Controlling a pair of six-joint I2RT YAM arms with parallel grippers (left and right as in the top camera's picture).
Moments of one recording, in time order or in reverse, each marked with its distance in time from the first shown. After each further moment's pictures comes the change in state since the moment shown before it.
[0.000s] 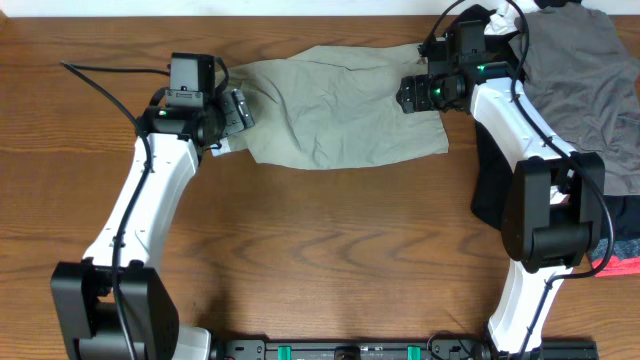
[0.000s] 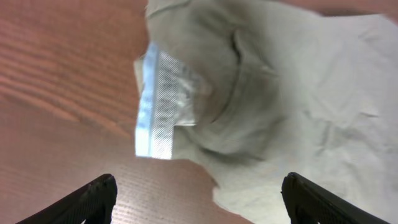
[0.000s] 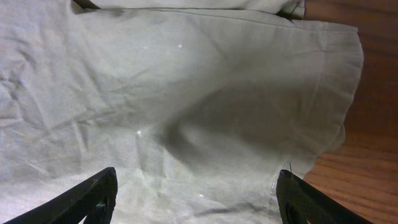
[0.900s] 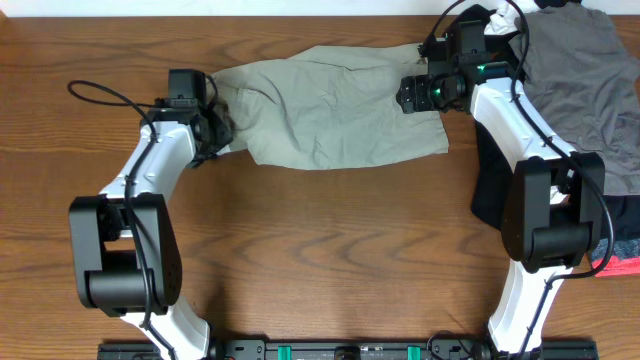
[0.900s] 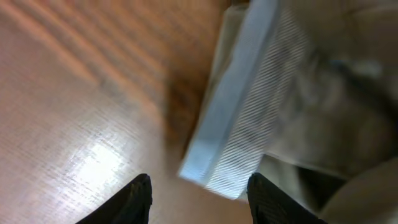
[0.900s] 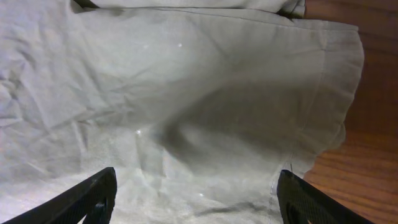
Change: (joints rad) left arm 0.094 0.226 -0.048 0.096 -0.018 -0.210; right arm 0.000 0.000 0.000 -0.002 0.000 0.000
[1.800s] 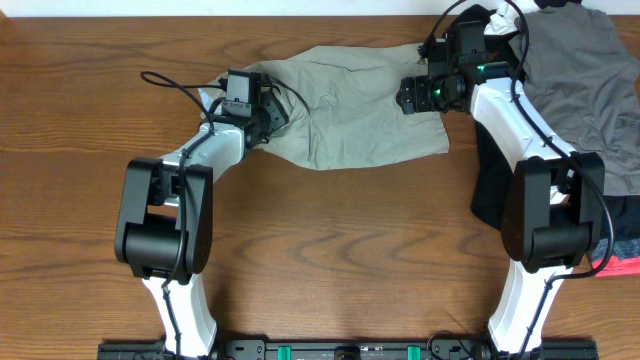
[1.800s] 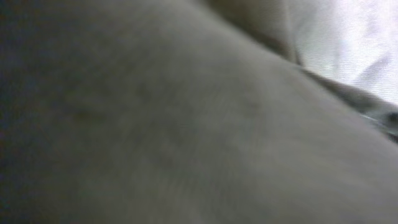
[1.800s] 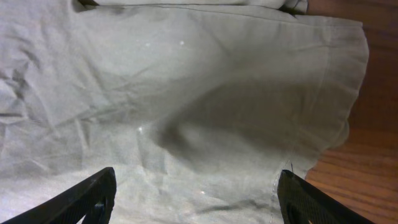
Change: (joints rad) left arm -0.184 0.187 -0.002 0.465 0.151 -0.026; right arm 0.000 0.000 0.000 -0.009 0.000 0.000
